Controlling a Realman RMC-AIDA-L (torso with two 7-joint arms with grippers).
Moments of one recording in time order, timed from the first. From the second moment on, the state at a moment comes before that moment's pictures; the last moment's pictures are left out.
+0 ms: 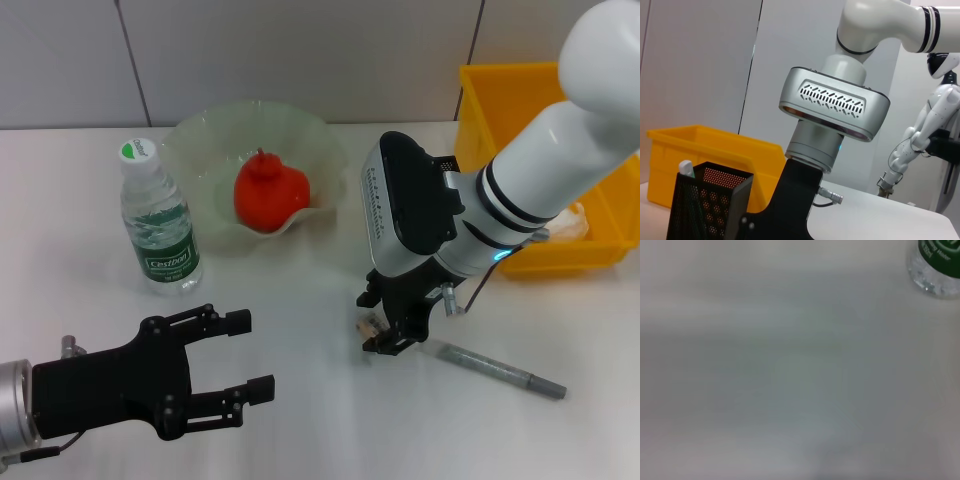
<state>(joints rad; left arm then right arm) -0.32 -1.98 1.22 0.53 1.41 1.62 -1.10 1.03 2.09 -1.45 -0.58 -2.37 -1.17 1.68</state>
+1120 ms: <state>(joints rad) -0.32 -1.98 1.22 0.53 1.41 1.63 -1.10 1.03 2.09 -1.45 -0.56 -2.36 -1.14 1.67</state>
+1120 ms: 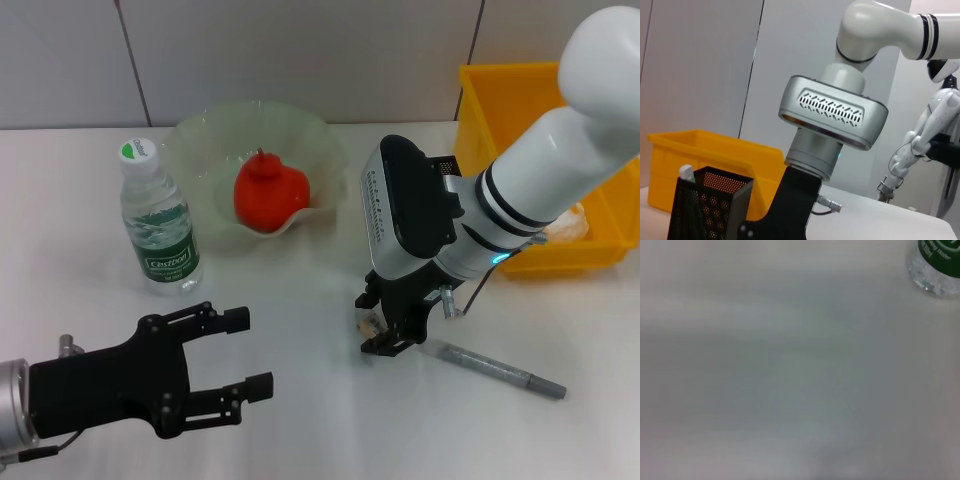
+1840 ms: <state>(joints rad) -0.32 -1.98 1.18 0.53 1.41 1.65 -1.10 1.04 2.08 -1.45 -0.56 -2.37 -1.16 1.69</state>
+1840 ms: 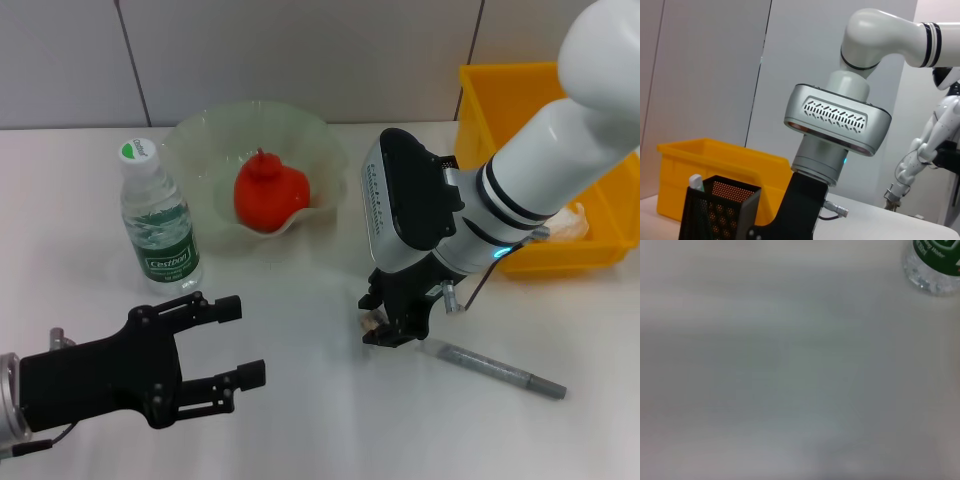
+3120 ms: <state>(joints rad) -0.32 -1.98 1.17 0.53 1.41 1.65 -1.10 1.04 2.08 -1.46 -0.58 -2.41 -1.17 1.74</state>
